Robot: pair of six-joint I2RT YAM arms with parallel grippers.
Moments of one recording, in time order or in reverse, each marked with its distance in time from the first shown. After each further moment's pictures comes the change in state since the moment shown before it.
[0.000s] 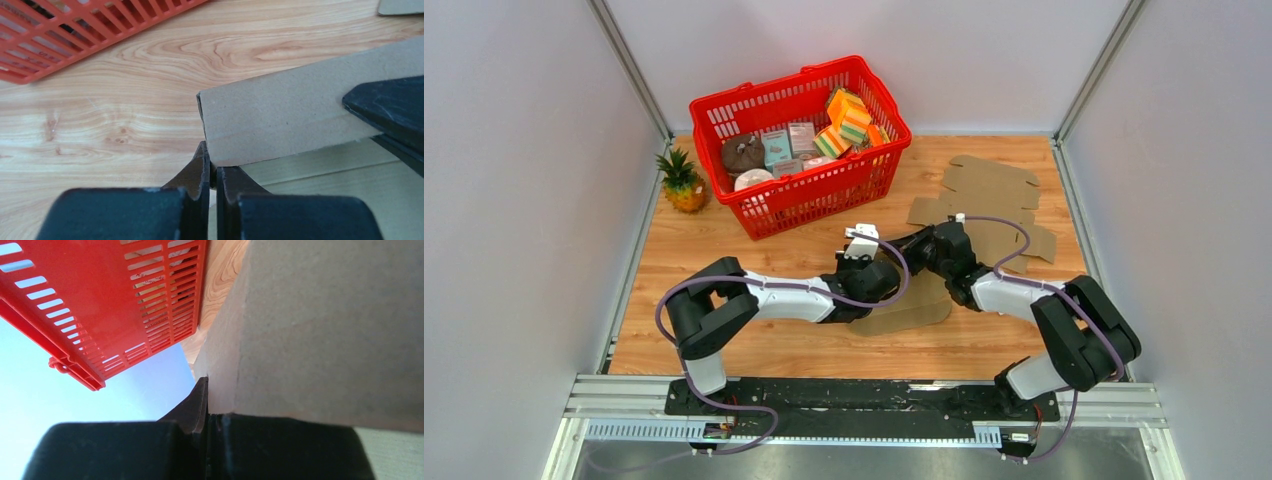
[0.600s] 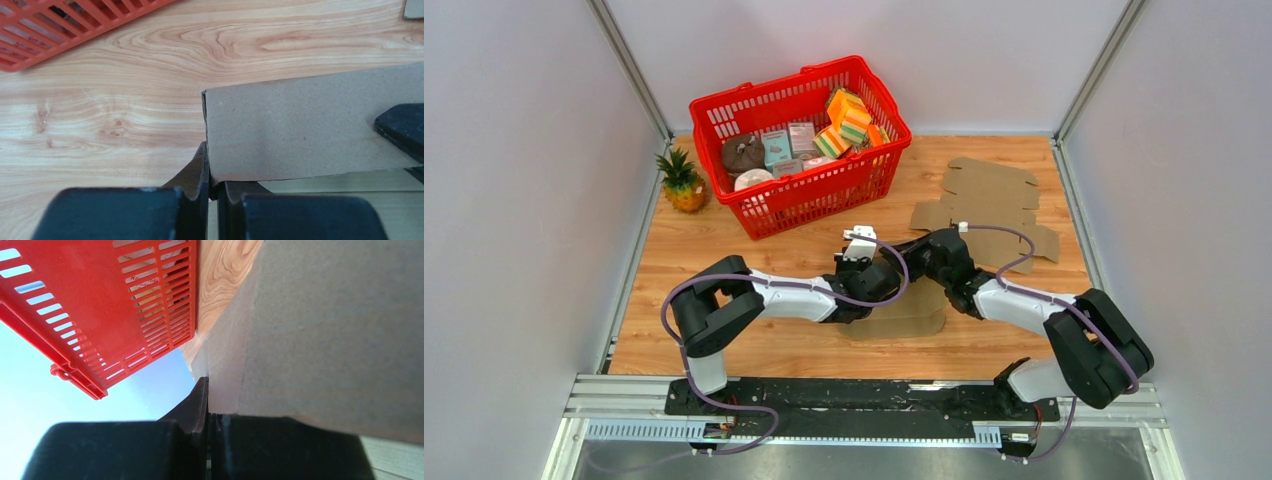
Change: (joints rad) left arm 0.005 0.029 0.006 -0.029 0.005 -0.055; right arm 0.066 -0.087 -0.019 -0.105 0.114 0.073
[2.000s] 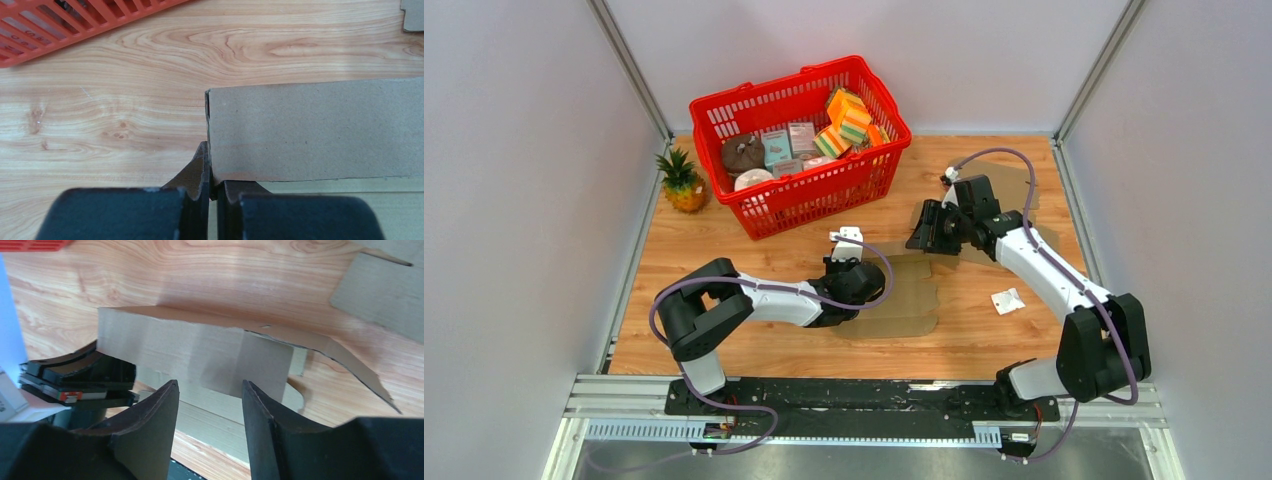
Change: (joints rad) left arm 0.029 -0.068 -0.134 0.171 0.035 0.024; right arm -0.249 0.015 0.488 -0.858 -0.261 -1.103
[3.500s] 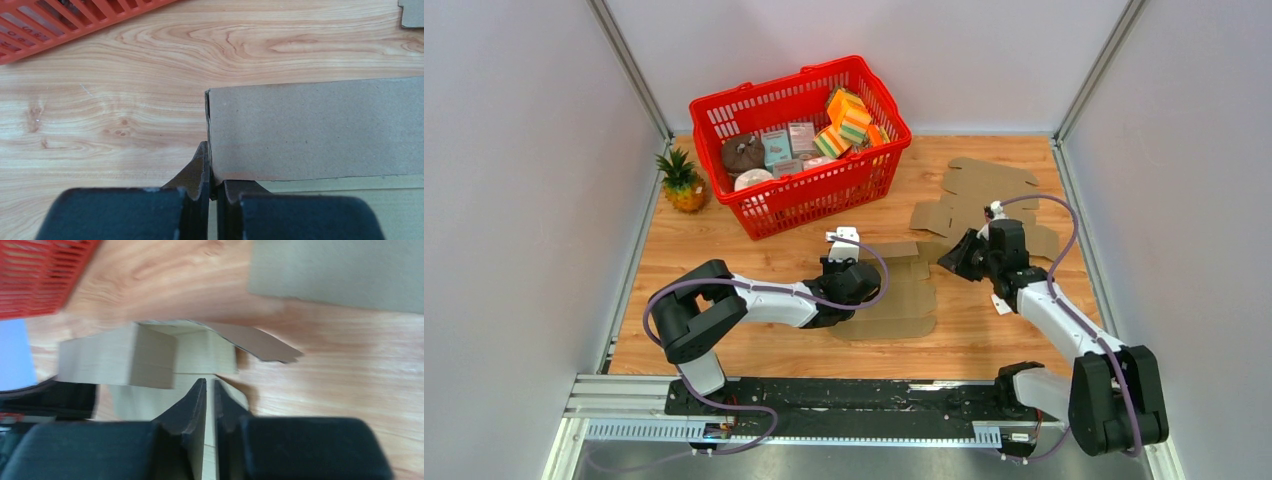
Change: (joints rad) left arm 0.002 -0.032 -0.029 0.009 0.030 0.000; right arm -0.154 -0.256 -0.438 0.391 -0.006 0.150
